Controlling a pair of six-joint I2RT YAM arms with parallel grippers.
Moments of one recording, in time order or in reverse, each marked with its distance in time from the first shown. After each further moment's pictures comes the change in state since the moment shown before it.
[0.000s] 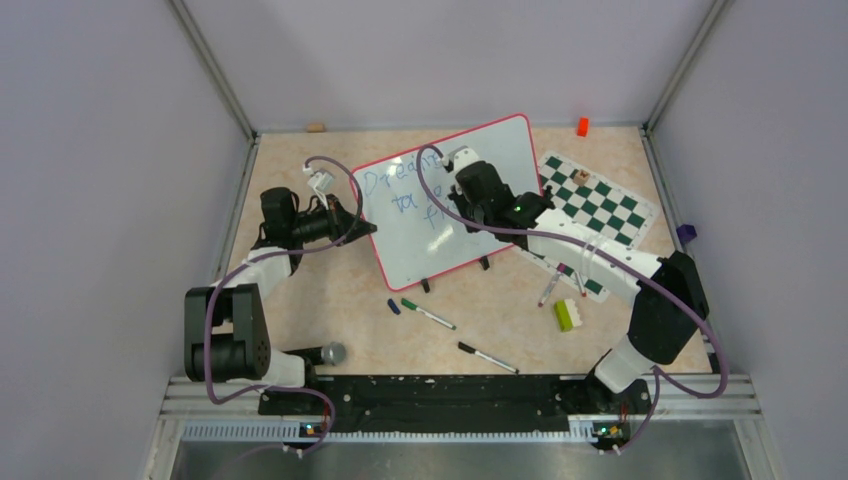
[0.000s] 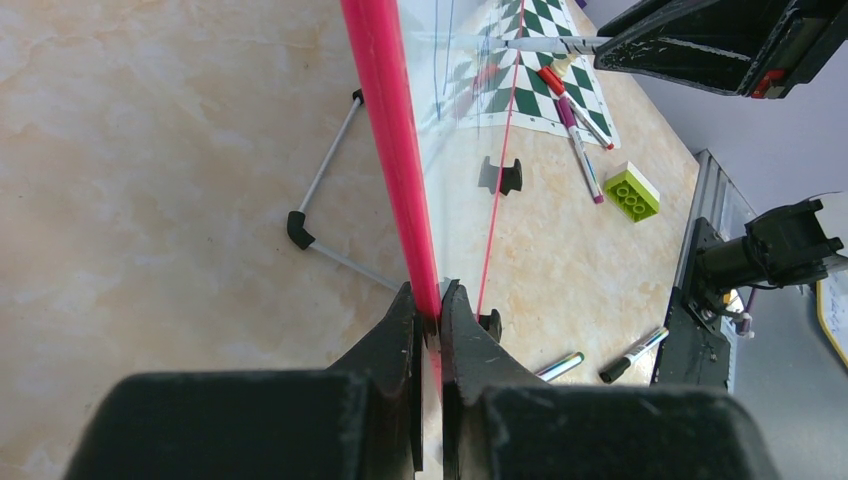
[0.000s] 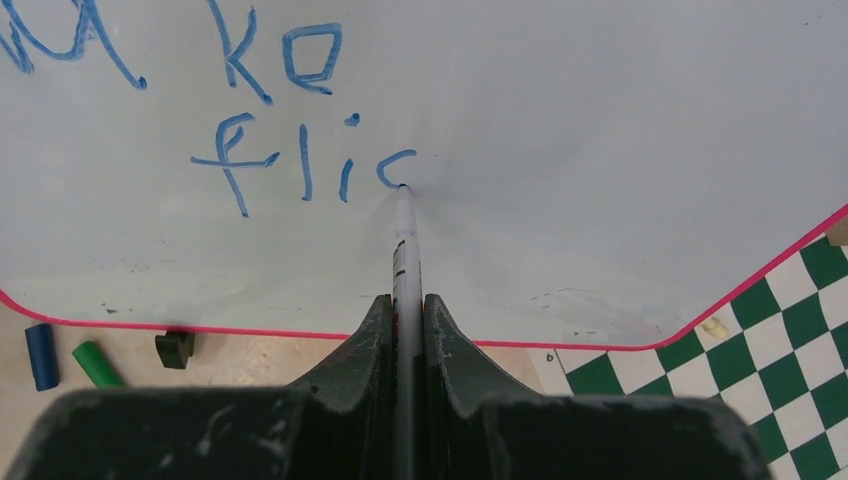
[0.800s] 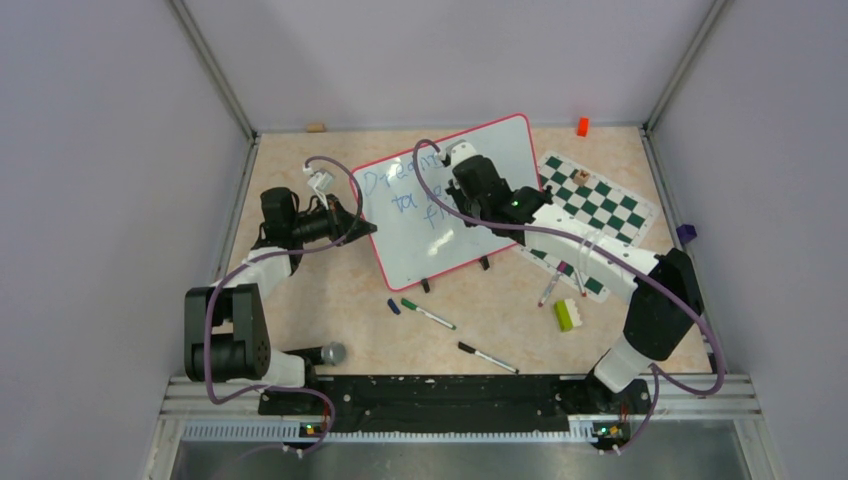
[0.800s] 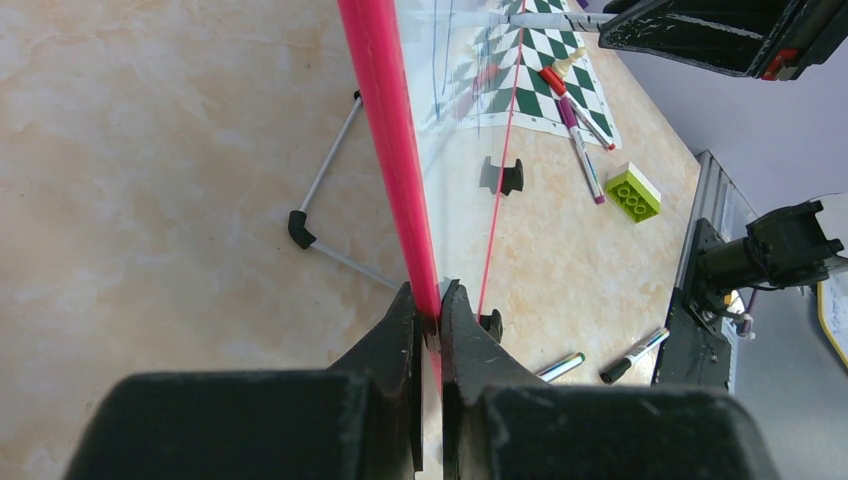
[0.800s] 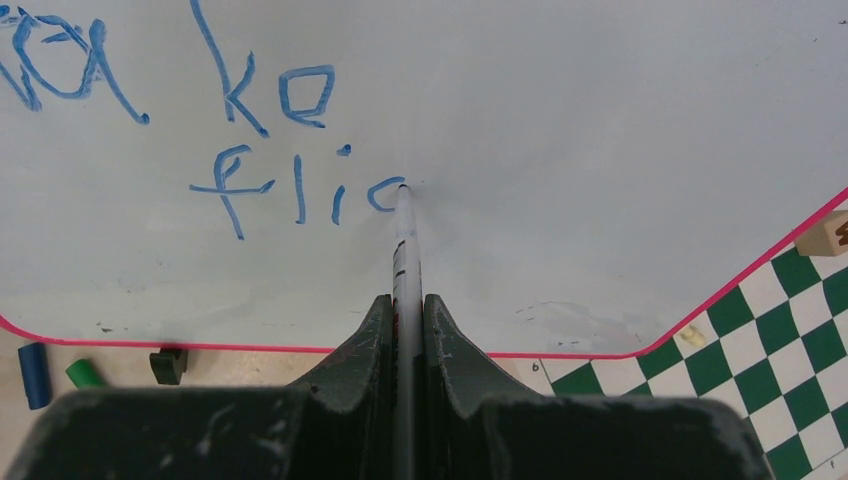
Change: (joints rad) left arm 0.000 0.000 0.000 -0.001 -0.003 0.000; right arm 0.000 0.027 0.058 -0.019 0.032 -0.018
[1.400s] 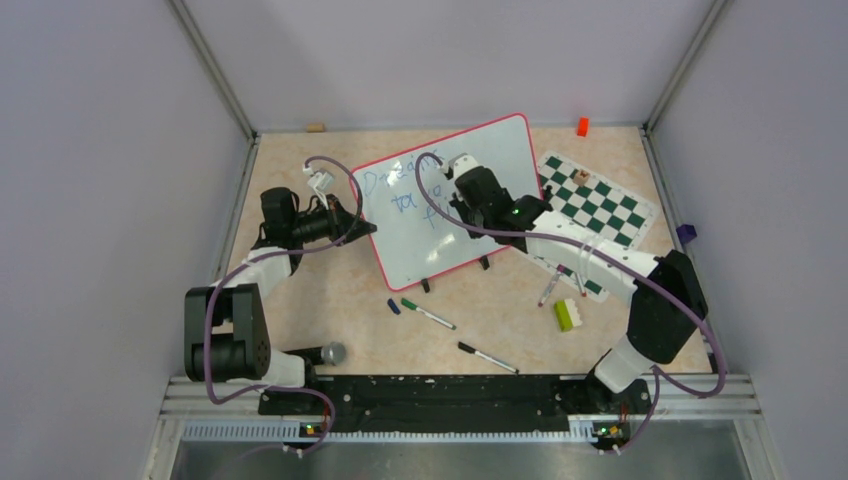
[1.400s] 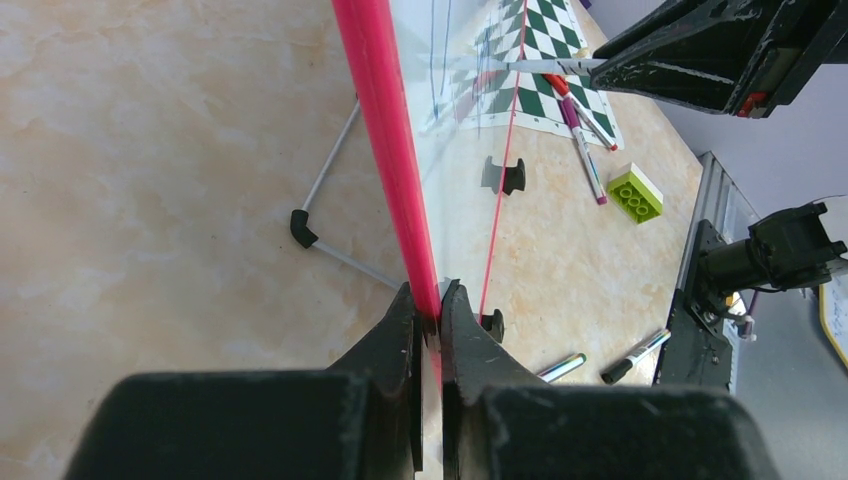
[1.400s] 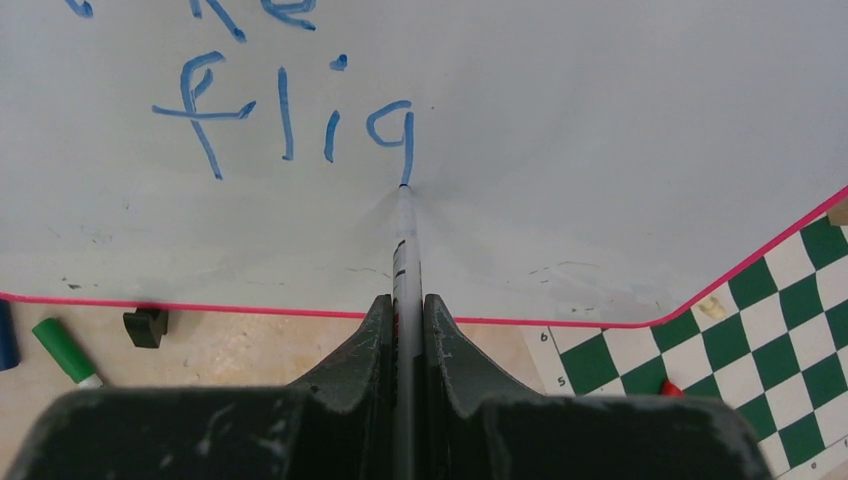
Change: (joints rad) left arm 0.000 0.000 0.000 -0.002 -0.005 0.000; right arm 0.000 -0.019 -0.079 0.006 -0.010 0.005
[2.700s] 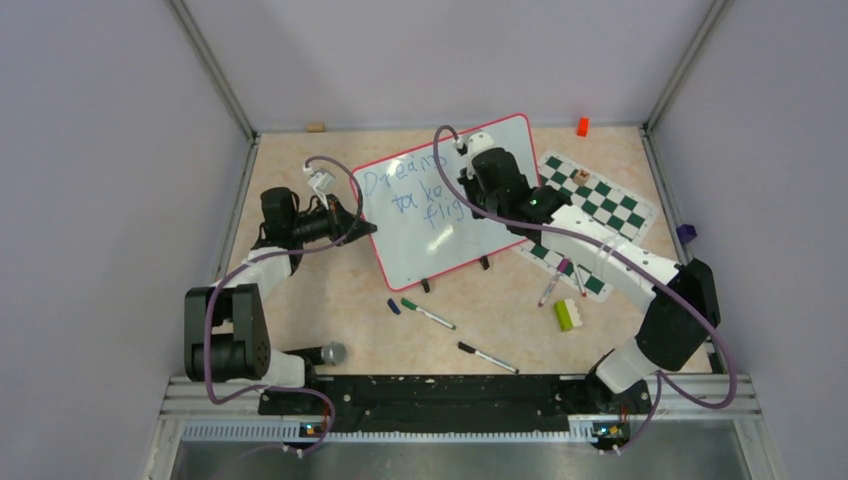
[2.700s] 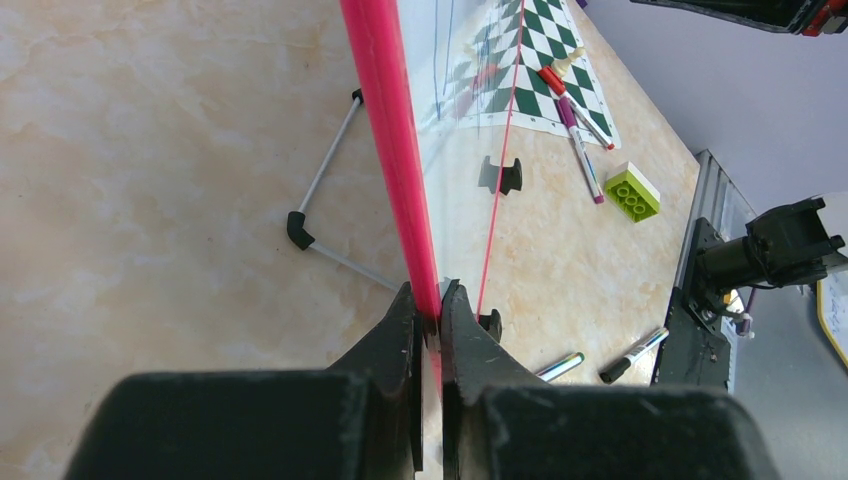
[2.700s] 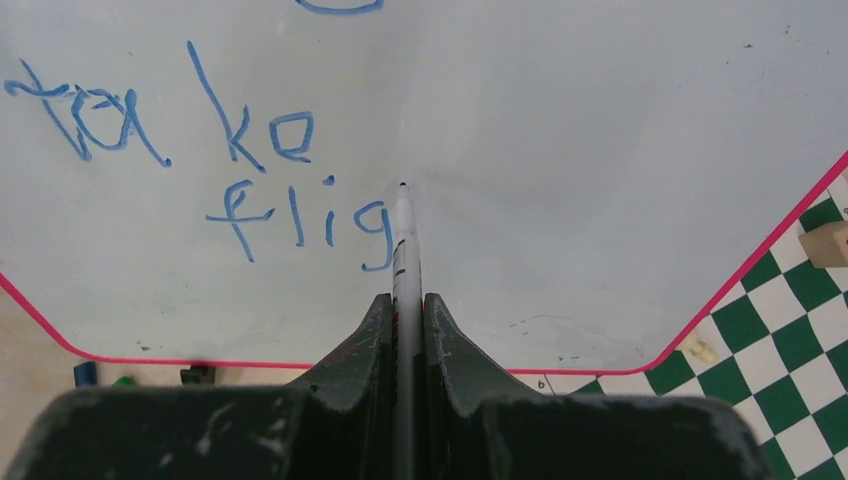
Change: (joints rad) left arm -0.001 0.000 0.000 0.002 0.006 0.000; right arm -0.053 -0.070 0.029 0.050 -0.061 0.025
